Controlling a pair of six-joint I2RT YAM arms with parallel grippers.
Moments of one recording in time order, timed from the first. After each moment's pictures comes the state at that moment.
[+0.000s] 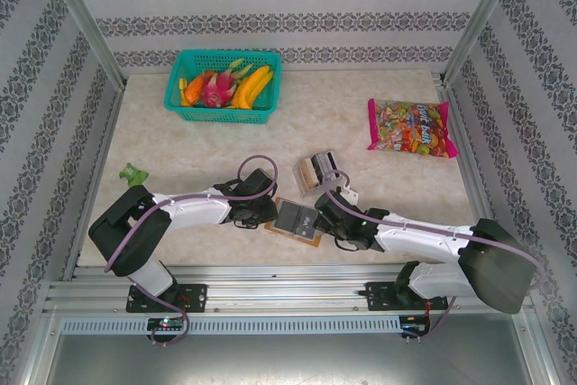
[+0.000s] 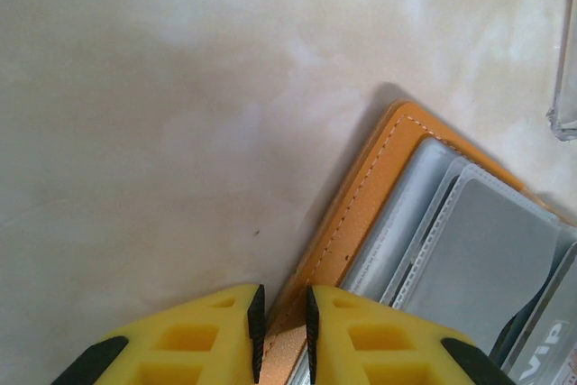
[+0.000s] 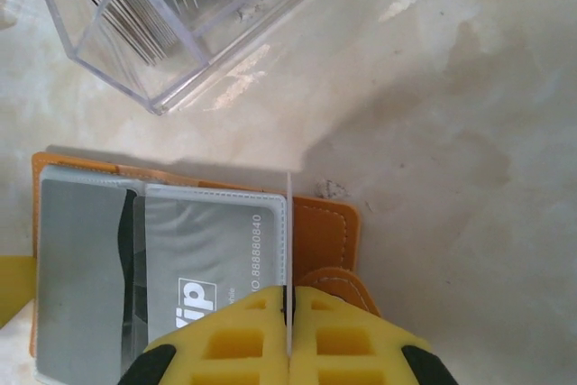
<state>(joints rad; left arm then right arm) -0.76 1.62 0.77 -0.27 0.08 -1.03 0.89 1.24 0.49 -0.25 0.20 1.21</state>
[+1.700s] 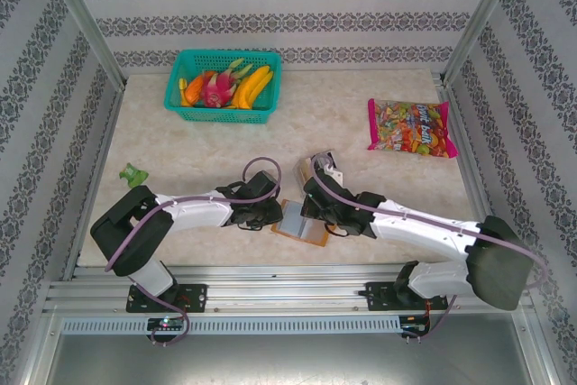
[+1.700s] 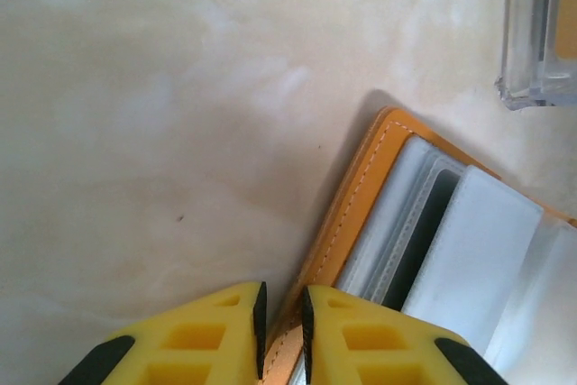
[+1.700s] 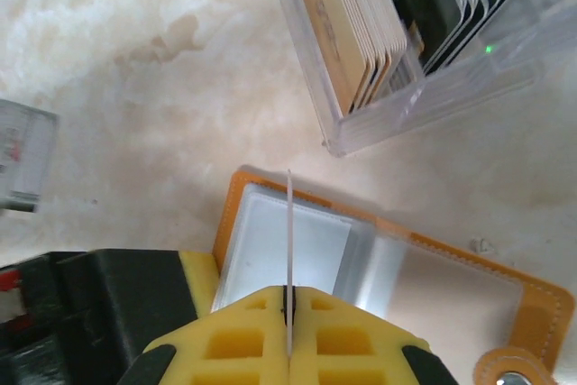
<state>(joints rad) -0.79 1.62 0.76 -0.20 0.10 -1.03 0.91 1.26 0.73 -0.38 0.20 1.02</state>
